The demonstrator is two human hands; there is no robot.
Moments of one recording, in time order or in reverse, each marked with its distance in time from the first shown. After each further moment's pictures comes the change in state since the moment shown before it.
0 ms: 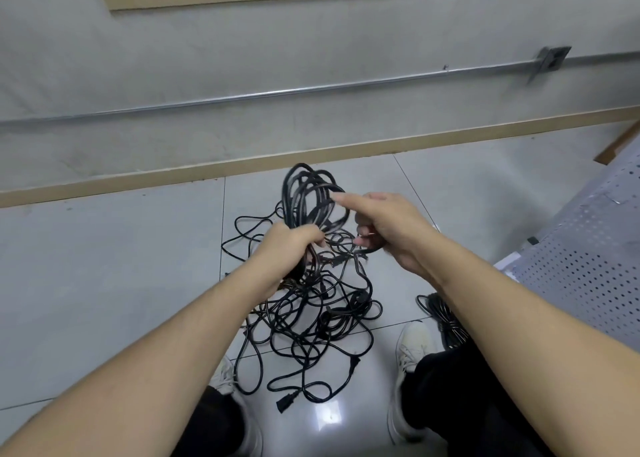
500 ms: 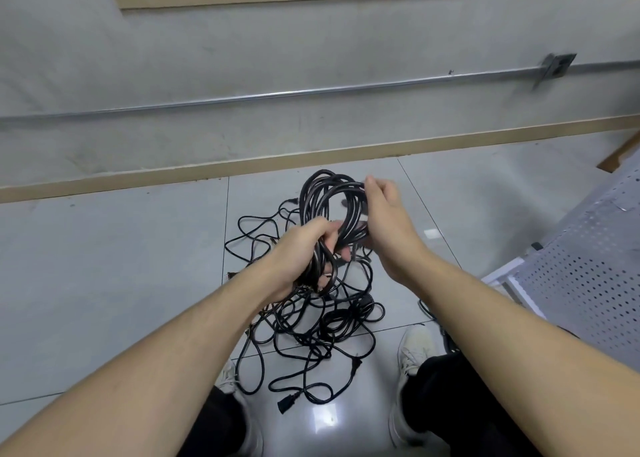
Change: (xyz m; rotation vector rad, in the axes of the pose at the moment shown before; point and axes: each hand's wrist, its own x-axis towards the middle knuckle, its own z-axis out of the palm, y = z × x) left_hand -0.013 0.009 0.003 -0.265 -0.274 -0.041; right_hand 0.004 0.008 0.029 0.067 0.202 -0.095
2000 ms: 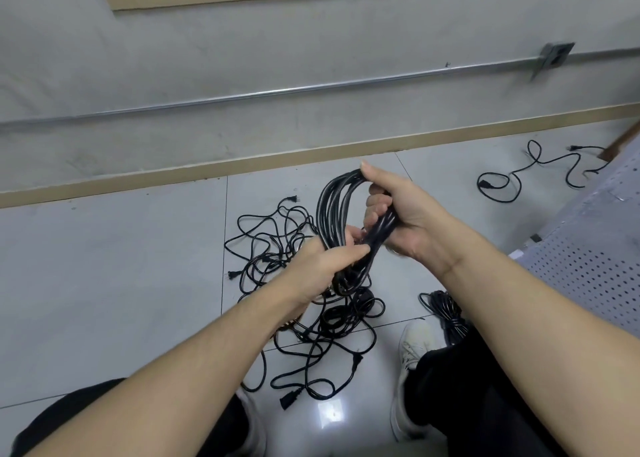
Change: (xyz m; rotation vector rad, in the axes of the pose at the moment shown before) left_hand -0.006 -0.019 0.026 0.039 -0.049 0.167; right_hand 0.008 -0.028 -0.030 0.519 -0.143 0.390
